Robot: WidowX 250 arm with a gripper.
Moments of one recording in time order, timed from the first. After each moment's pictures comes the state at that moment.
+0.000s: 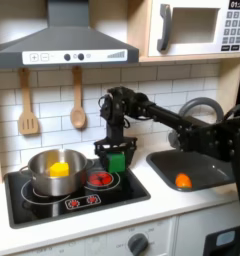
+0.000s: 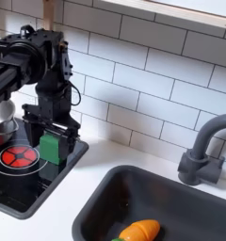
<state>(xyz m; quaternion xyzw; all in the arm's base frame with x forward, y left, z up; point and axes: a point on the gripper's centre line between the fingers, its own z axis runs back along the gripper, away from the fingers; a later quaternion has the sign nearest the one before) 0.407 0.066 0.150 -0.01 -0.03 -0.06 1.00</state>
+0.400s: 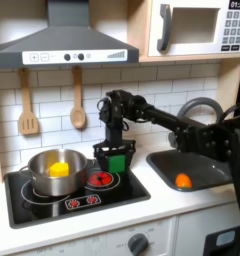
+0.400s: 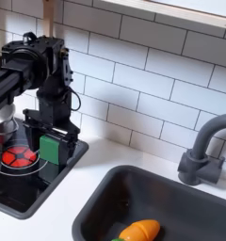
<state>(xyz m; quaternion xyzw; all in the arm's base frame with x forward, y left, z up) 0.410 0.067 0.142 -0.01 -0.03 -0.06 1.00</state>
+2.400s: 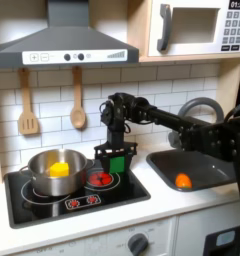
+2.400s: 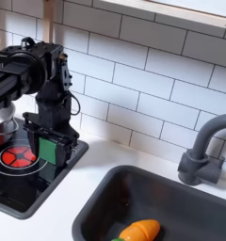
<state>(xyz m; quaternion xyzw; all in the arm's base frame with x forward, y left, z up) 0.409 0.065 0.137 -0.01 -0.05 -0.07 1.00</state>
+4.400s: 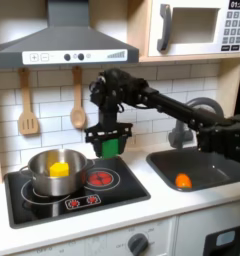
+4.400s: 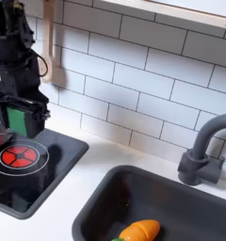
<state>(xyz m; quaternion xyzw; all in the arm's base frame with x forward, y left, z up) 0.372 0.098 0.205 -0.03 -0.08 -0.06 0.99</state>
